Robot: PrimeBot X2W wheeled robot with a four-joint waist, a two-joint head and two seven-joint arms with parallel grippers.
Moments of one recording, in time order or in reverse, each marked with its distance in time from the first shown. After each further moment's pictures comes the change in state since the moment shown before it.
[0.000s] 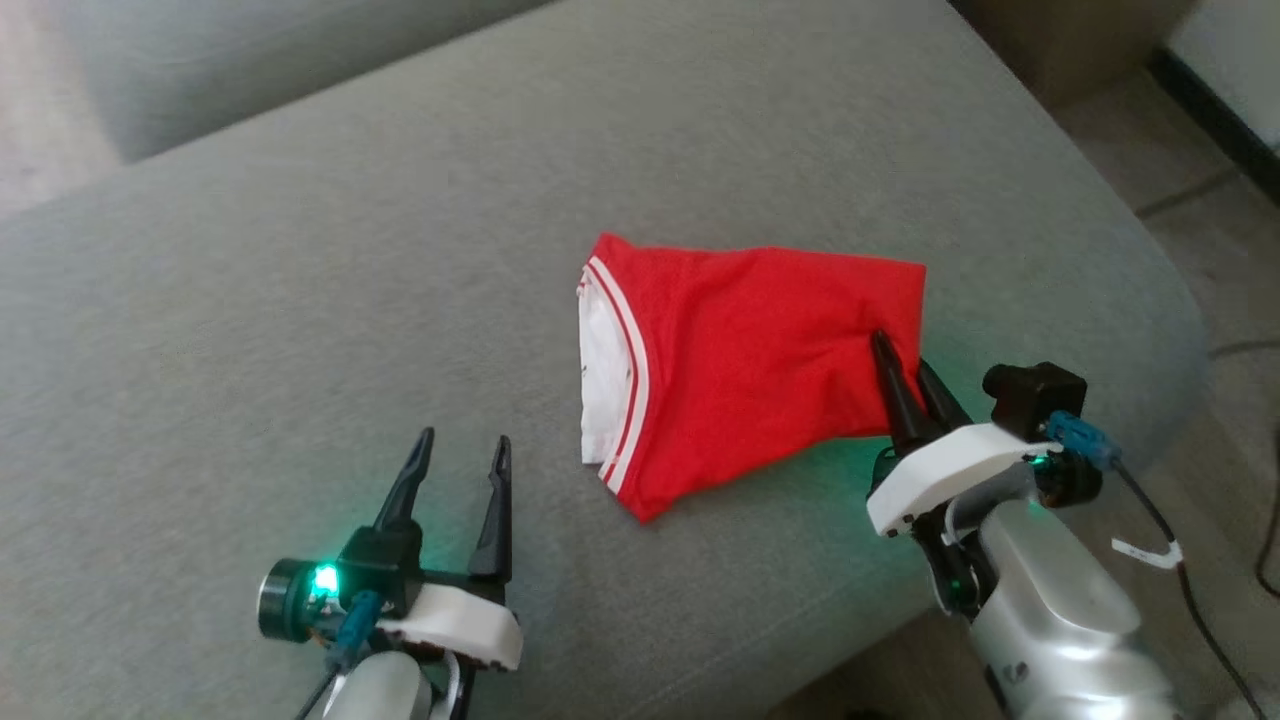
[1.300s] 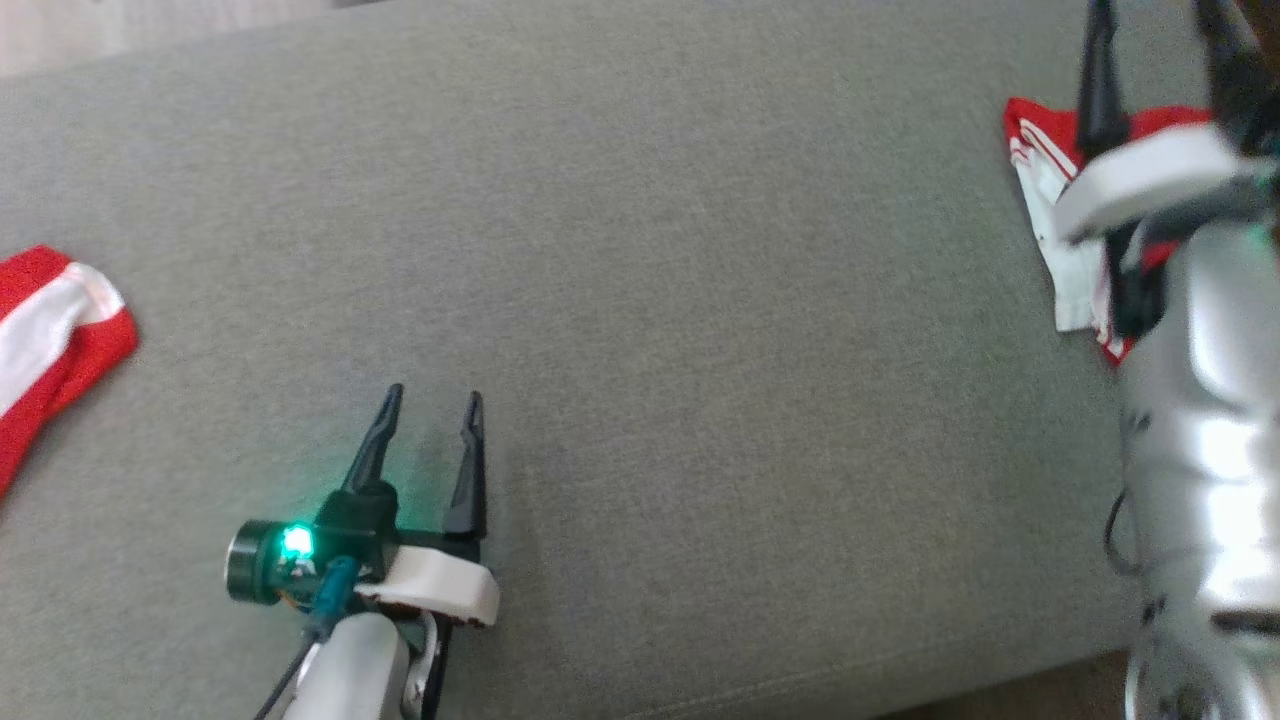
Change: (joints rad) left arm -0.048 -0.005 0.067 -0.009 0.075 -0.010 0.000; right arm -0.404 -0.036 -0.511 0.001 -0.603 0.000 0.002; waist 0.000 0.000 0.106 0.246
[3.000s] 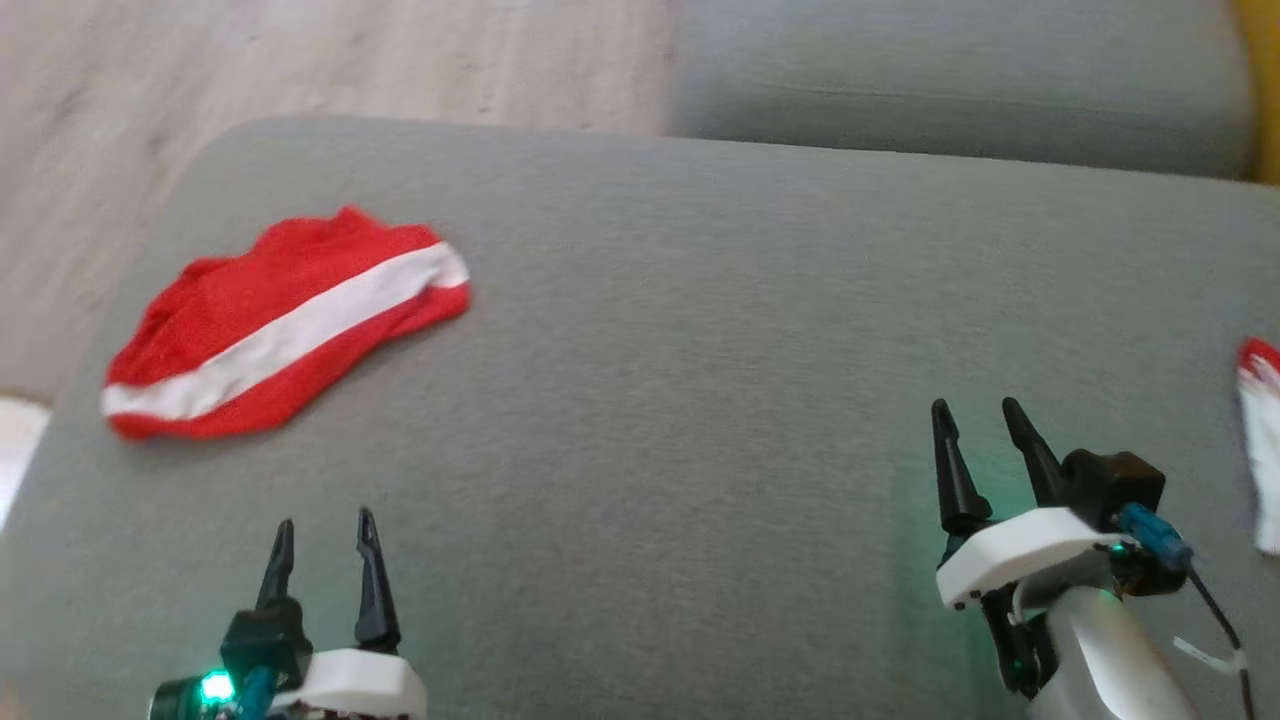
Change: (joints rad) left arm 0.186 0.000 0.170 0.000 -0.054 0.071 0.000; right arm 0.611 0.038 0.282 -0.159 0.420 0.000 0.000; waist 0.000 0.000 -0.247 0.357
